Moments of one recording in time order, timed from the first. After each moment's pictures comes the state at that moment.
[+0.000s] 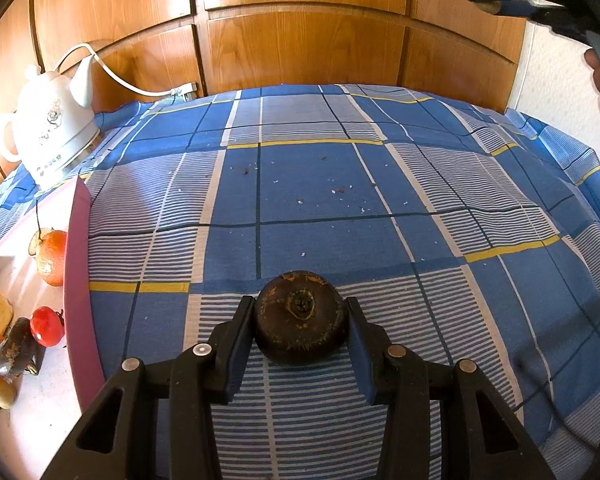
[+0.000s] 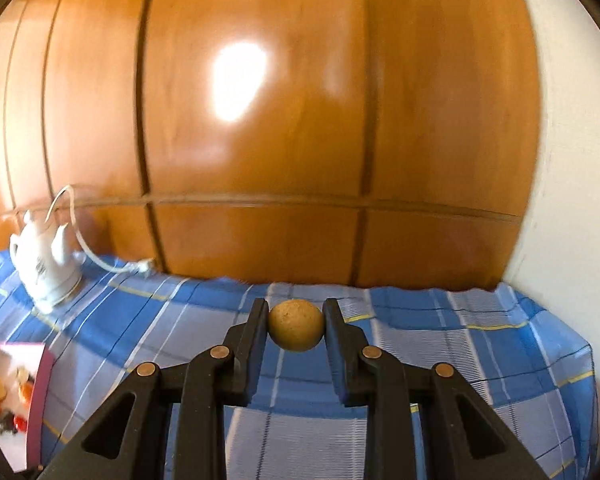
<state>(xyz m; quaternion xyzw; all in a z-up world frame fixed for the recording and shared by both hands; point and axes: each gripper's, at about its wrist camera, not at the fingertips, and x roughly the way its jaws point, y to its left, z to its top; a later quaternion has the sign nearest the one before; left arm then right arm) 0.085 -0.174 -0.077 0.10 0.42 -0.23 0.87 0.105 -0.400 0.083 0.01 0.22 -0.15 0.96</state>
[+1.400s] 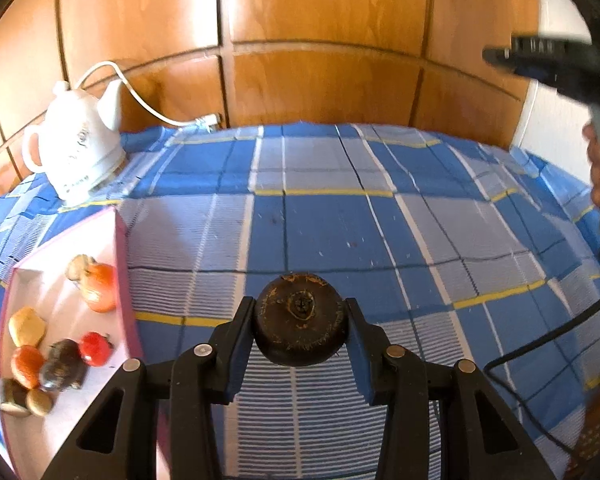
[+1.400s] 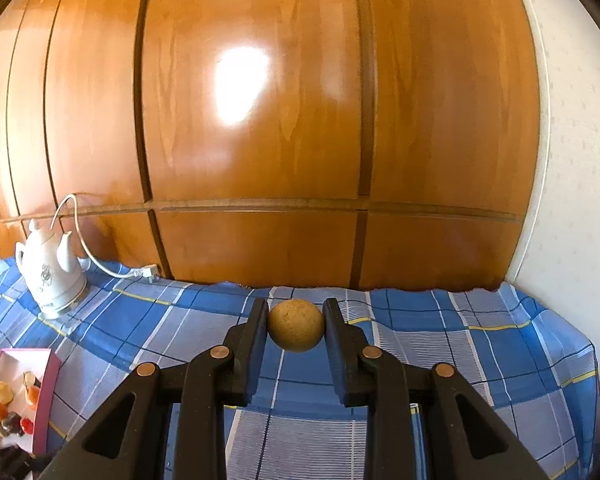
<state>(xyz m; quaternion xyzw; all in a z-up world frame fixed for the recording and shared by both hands) 0.086 -0.153 -0.030 0.07 0.38 -0.21 0.90 0.098 -0.402 0.088 0.01 0.22 -0.13 0.97</state>
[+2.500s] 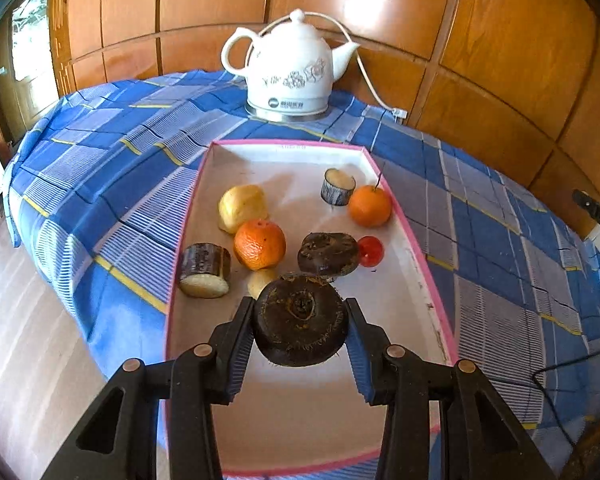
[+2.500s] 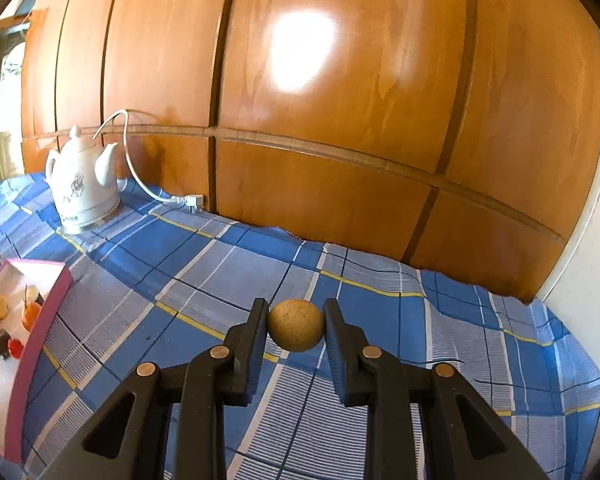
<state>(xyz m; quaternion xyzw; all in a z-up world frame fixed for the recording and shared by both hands) 0.056 0.042 -0.039 -0.06 0.43 -0.03 0.90 0.118 -0.342 0.039 -0.08 0.29 -0.07 0.95</state>
